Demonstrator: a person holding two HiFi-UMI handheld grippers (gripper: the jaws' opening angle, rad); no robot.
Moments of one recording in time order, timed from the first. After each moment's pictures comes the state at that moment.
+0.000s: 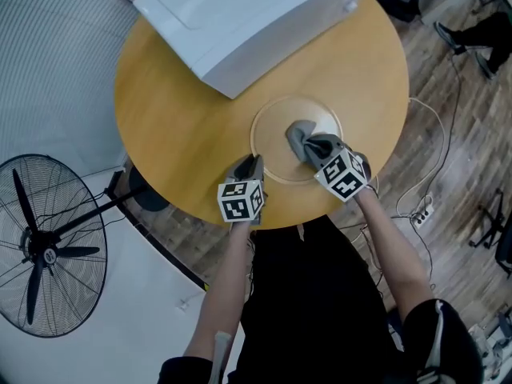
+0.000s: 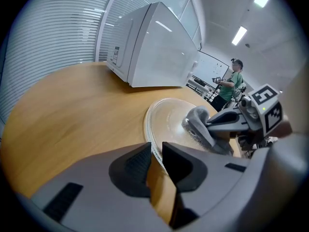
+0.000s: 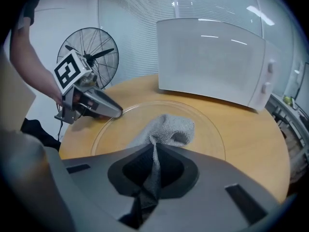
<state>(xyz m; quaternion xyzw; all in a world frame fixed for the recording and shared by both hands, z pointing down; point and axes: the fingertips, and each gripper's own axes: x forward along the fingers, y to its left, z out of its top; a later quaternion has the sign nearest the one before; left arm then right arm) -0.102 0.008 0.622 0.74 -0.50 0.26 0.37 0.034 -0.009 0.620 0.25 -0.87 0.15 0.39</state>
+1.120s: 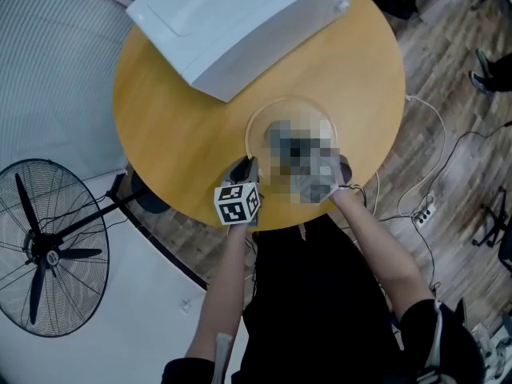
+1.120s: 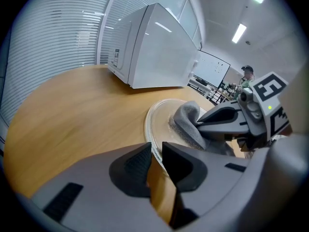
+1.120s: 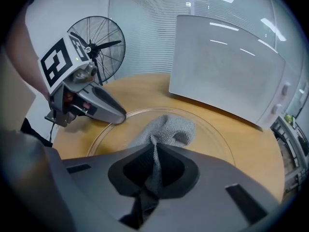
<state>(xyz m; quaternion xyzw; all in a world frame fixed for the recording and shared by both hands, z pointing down) -0.103 0.007 0.622 0.74 -0.51 0.26 0.35 -0.010 -0.013 0.619 0.24 -0.87 0.09 0.42</state>
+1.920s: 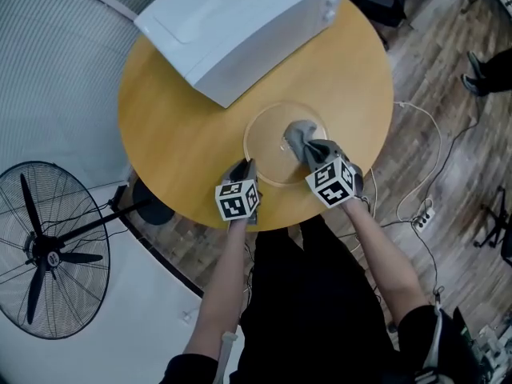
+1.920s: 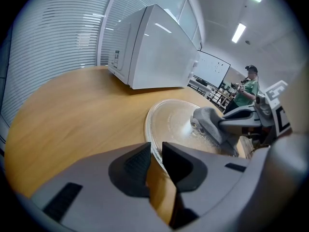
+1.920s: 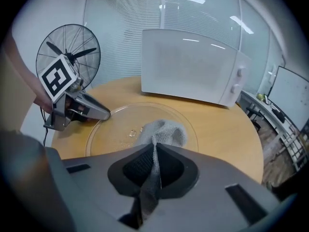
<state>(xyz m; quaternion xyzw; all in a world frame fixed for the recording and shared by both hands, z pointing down) -0.101 0.006 0.624 0.74 -0.52 0.26 0.35 0.067 -0.008 0.602 0.37 -0.83 0.15 0.39</state>
